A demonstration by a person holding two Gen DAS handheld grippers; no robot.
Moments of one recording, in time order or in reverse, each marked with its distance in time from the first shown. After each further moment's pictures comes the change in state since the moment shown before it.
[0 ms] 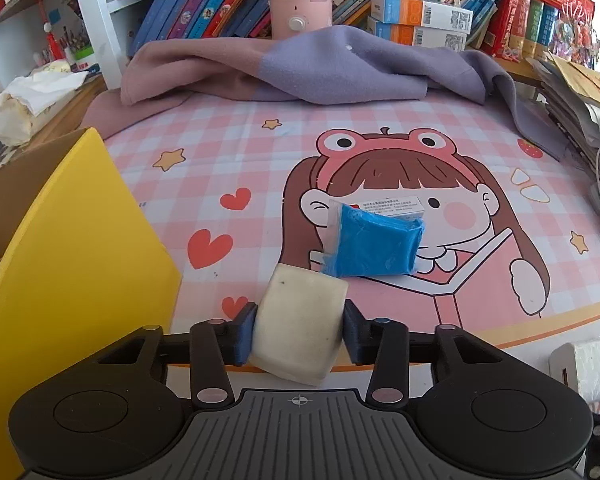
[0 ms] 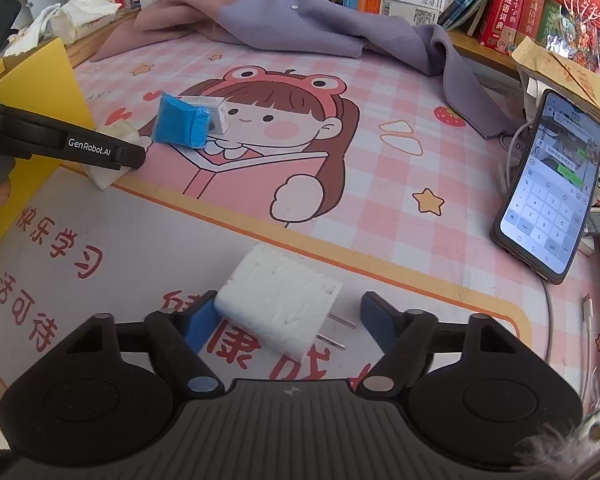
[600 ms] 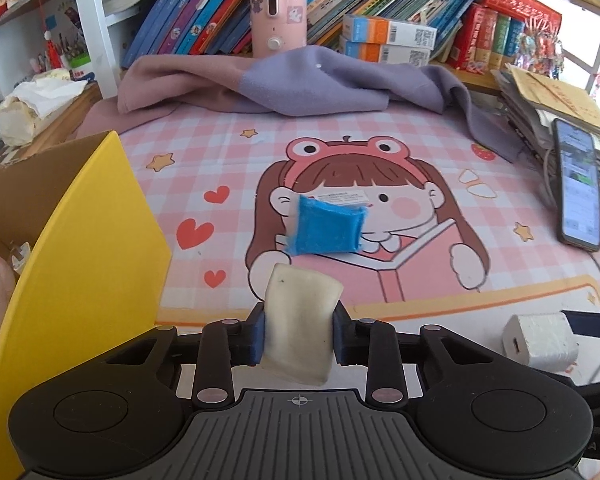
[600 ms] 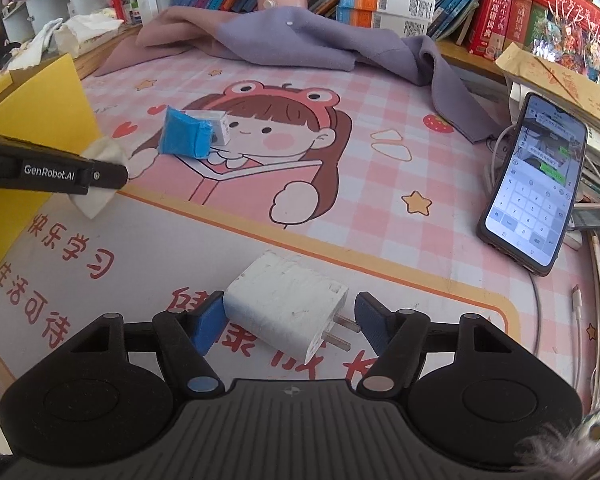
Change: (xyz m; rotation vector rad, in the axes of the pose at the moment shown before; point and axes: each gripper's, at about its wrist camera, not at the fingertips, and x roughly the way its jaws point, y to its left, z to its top) left arm -0.046 -0.012 -0.020 0.003 -0.040 -0.077; right arm -0.020 0.000 -0.008 0.019 -0.050 -0.001
